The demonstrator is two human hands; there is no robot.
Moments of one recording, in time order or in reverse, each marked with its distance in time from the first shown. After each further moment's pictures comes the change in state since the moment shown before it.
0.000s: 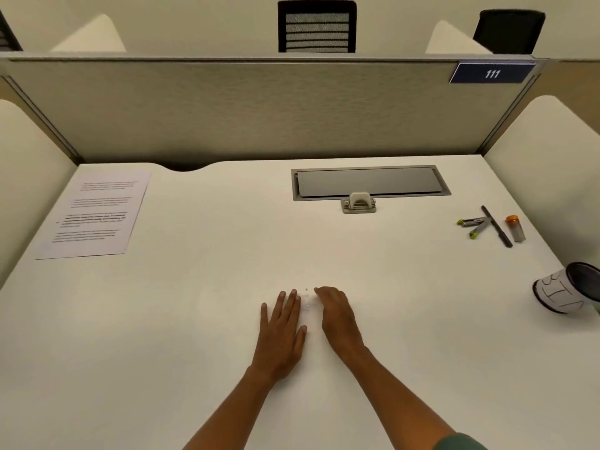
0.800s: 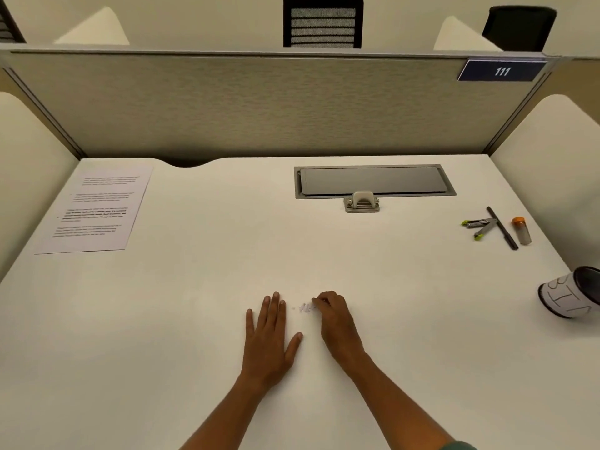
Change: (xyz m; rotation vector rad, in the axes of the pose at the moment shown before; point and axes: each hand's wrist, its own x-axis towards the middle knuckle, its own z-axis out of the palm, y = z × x) left_hand -0.018 -0.015 0.008 0.075 0.038 -0.111; right_hand -0.006 0.003 0.007 -0.108 0.004 -0.083
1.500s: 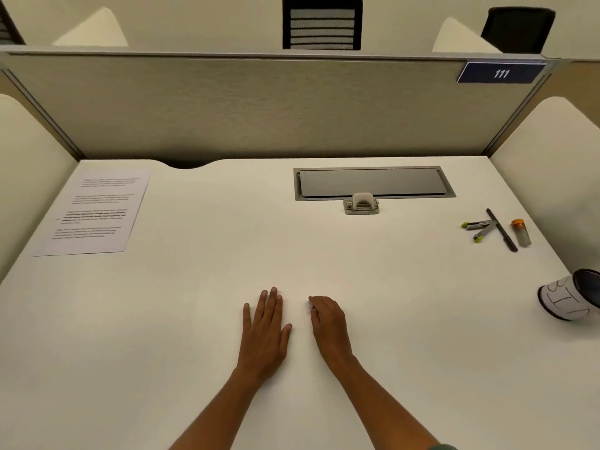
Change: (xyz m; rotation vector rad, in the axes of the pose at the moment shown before) left_hand 0.016 -0.011 -0.007 0.022 0.003 0.002; right_hand 0.007 -0.010 0.018 0.272 0.085 0.179
